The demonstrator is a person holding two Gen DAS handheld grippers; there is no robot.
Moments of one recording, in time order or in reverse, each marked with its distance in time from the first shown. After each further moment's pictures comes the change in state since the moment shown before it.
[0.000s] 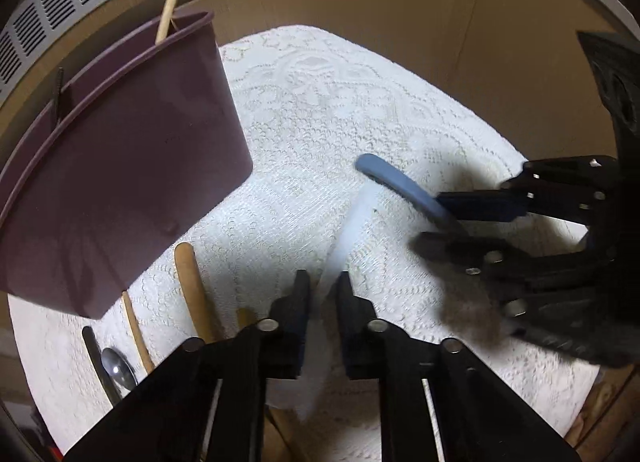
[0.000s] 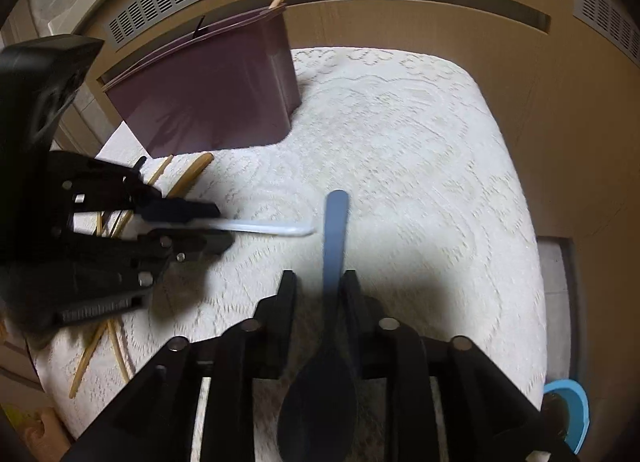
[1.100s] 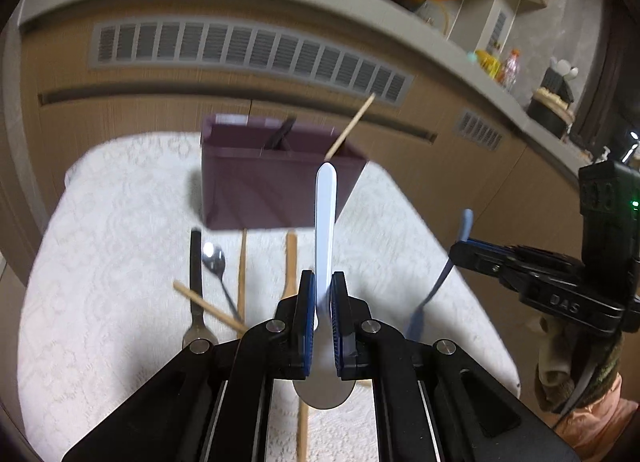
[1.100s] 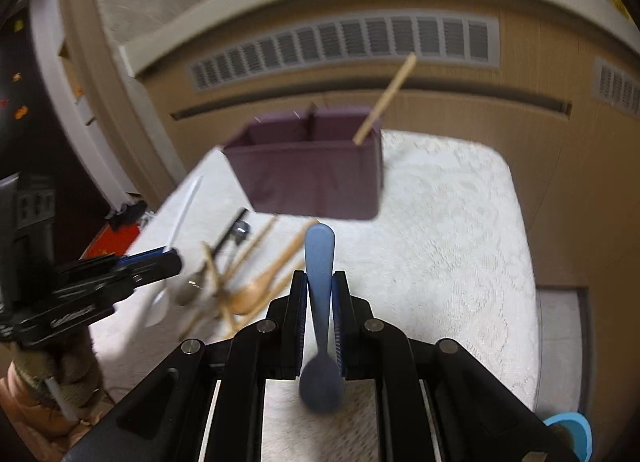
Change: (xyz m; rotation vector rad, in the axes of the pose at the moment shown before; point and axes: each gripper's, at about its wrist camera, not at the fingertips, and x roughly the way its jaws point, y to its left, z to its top) left arm -0.162 0.041 -0.109 -0.493 -0.479 -0.026; right arm -0.121 0.067 0.011 -0.073 -0.221 0.150
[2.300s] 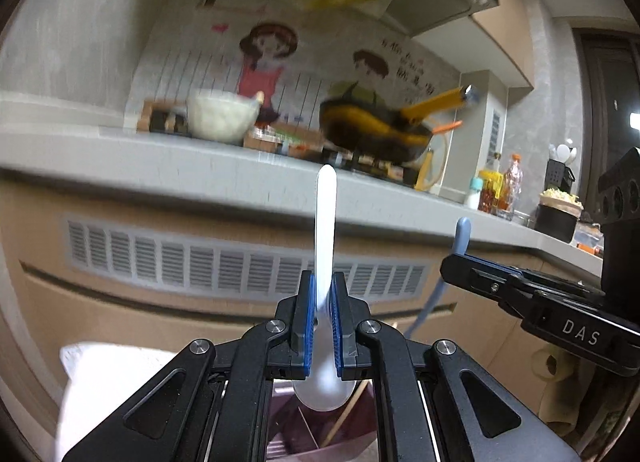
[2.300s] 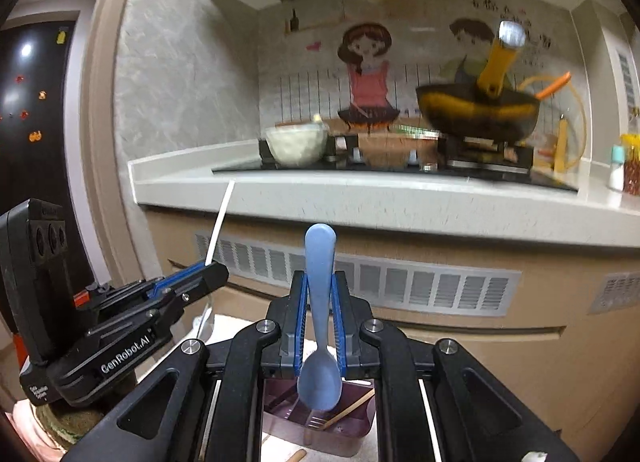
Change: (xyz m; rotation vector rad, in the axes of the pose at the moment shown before) left arm 0.039 0.023 0.176 0.071 -0.439 0.017; right arm 0.007 0.018 0.187 -0.125 -0.373 -0.065
